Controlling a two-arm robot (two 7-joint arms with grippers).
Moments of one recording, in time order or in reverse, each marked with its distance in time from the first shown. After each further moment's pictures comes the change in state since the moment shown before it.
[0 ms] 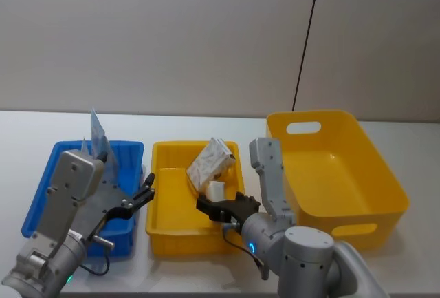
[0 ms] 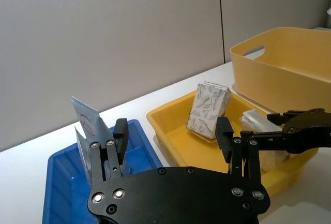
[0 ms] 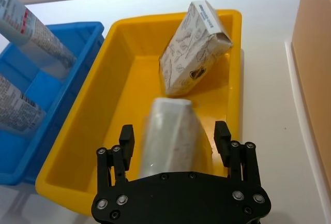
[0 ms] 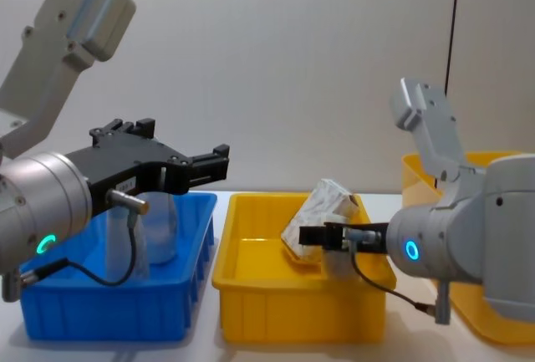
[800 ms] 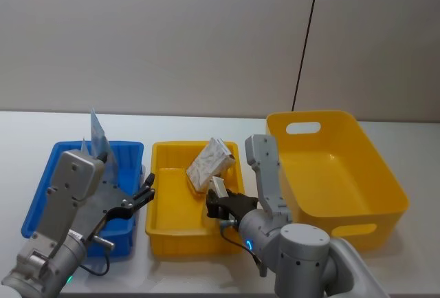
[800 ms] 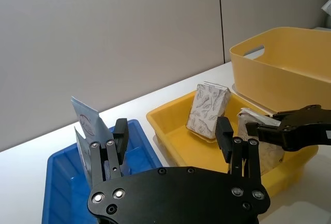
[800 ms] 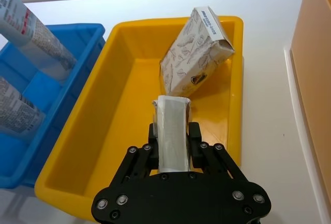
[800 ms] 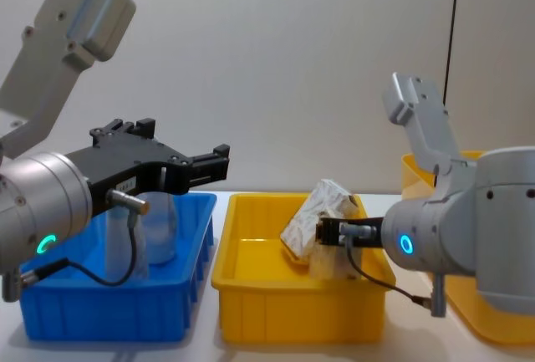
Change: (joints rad) left arm 0.000 0.000 0.000 0.000 0.000 0.000 0.000; right arm 0.010 -0.010 -0.004 0.005 -0.034 0.003 -0.003
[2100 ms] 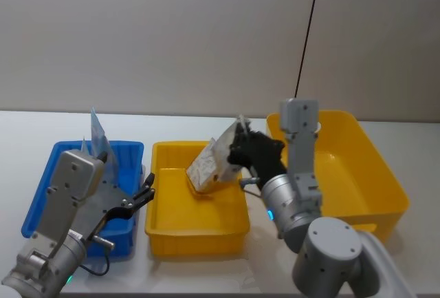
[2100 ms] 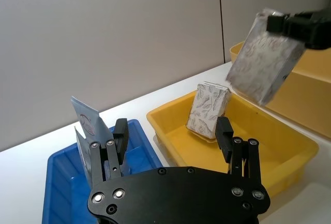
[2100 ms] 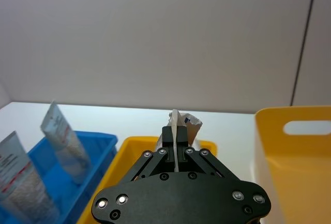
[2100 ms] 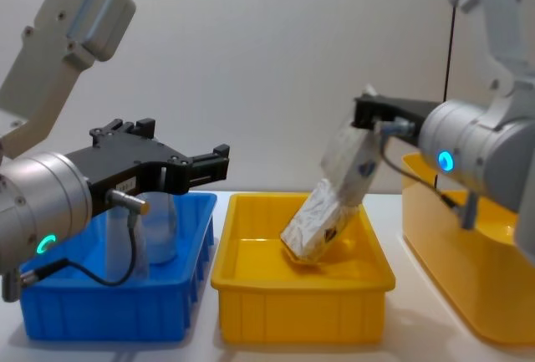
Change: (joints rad) left arm 0.000 0.000 0.000 0.000 0.000 0.000 0.000; right arm -0.065 0.028 0.021 -0.175 -0.097 -0.325 0.027
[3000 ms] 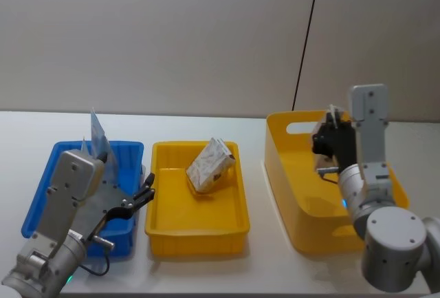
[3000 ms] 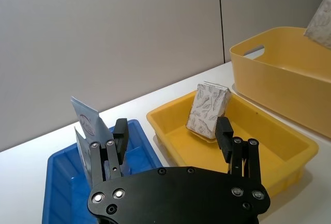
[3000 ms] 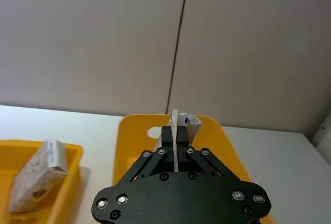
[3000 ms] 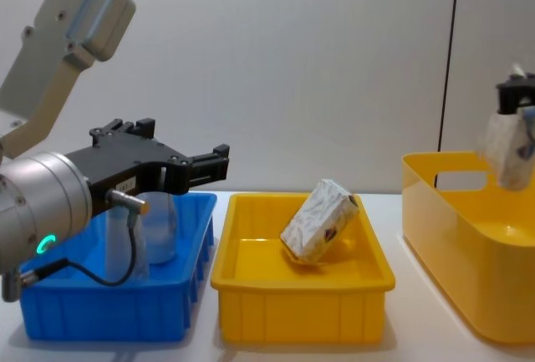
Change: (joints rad) left arm 0.000 0.000 0.000 0.000 0.000 0.000 0.000; right arm -0.034 0.122 0.097 -0.138 -0.184 0.128 -0.153
